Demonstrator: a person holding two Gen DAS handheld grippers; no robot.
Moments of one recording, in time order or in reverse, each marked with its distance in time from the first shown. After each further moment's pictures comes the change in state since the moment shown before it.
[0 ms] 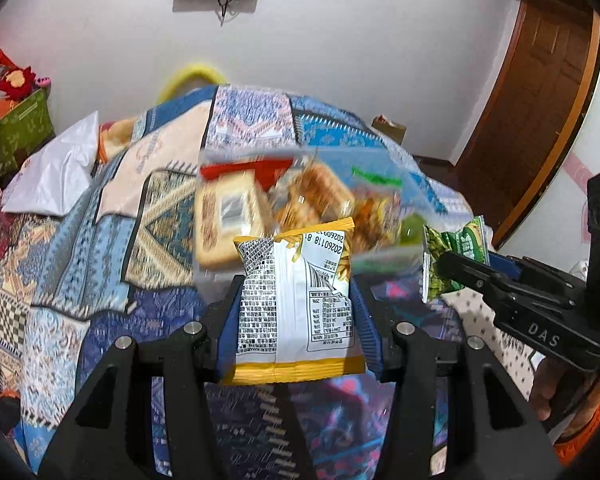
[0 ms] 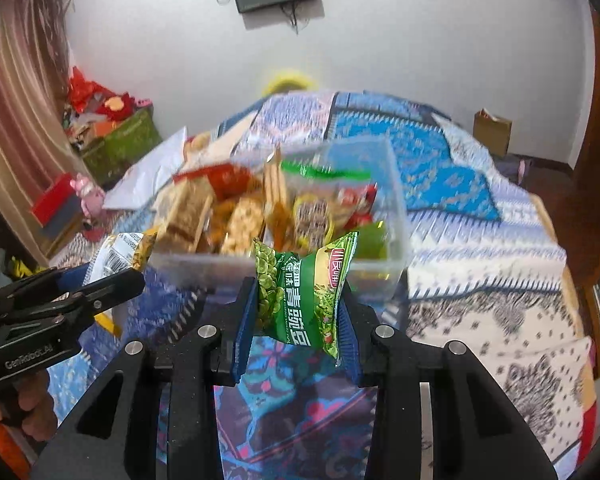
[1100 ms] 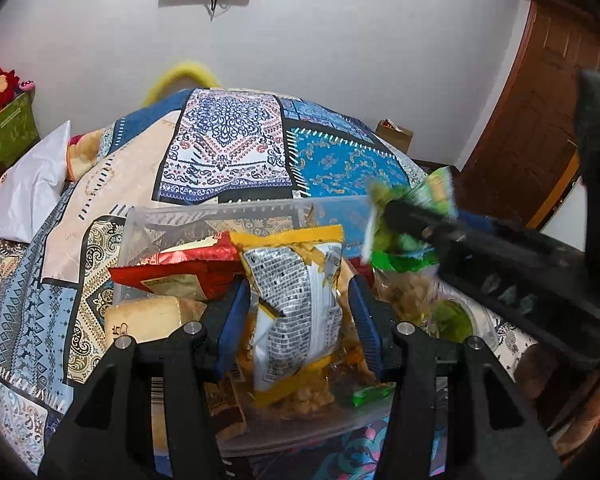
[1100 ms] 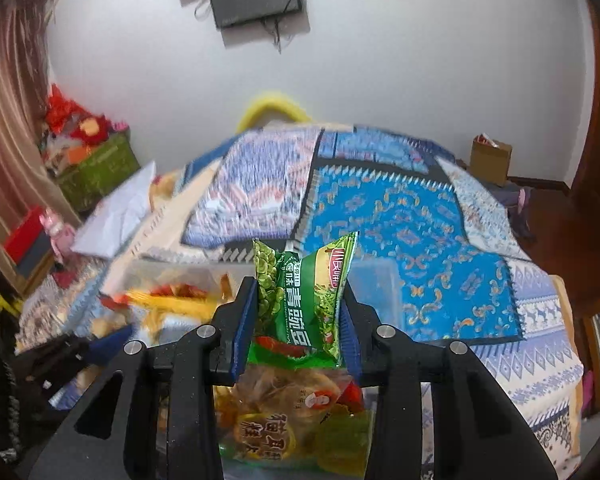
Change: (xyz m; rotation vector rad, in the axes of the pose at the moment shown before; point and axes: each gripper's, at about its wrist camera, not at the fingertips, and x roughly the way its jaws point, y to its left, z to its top) left arm 0.112 -0.009 0.065 -0.003 0.017 -0.009; right arm 0.087 -0.020 0.080 -0.009 -0.001 -0.049
